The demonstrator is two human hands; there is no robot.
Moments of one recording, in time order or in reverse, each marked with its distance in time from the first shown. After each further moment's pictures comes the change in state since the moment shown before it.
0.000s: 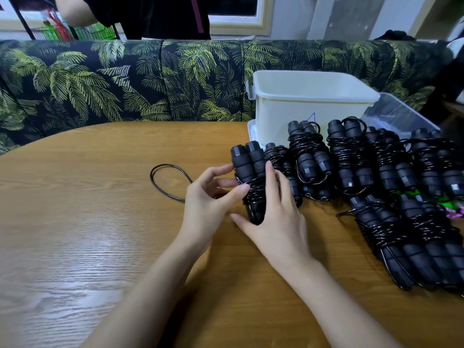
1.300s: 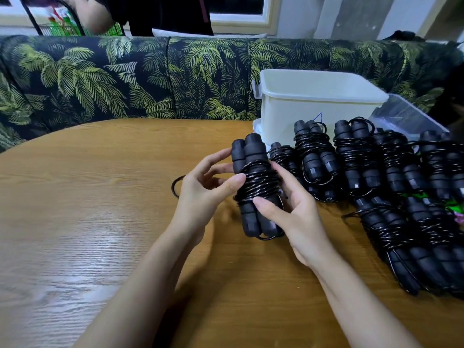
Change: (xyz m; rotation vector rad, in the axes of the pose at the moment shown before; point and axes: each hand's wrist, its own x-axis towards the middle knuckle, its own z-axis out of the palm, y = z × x) left_hand 0.004 0.015 -0.014 -0.095 -0.069 0.001; right_hand 0.009 0.010 -0.020 0.991 -0.153 0.003
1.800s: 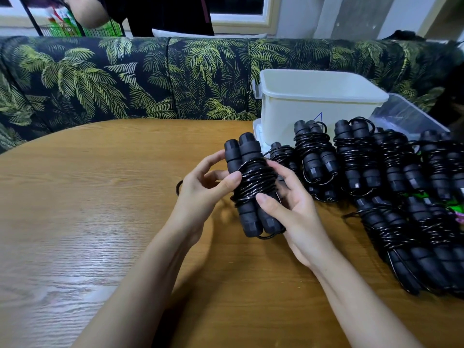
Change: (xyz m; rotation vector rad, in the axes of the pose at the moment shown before) left_hand 0.003 0.000 -0.004 -0.034 -0.038 -0.046; right_hand 0.000 -0.003 0.000 0.181 -0.048 0.075
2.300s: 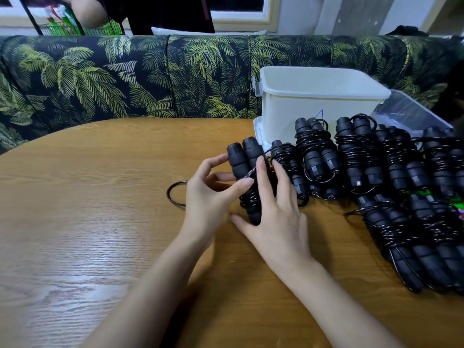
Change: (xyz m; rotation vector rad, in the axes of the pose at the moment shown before) left_hand -0.004 -0.014 0.015 0.095 0.177 0.074; right_hand -0.004 0.021 0.029 -1.246 0.262 -0.238
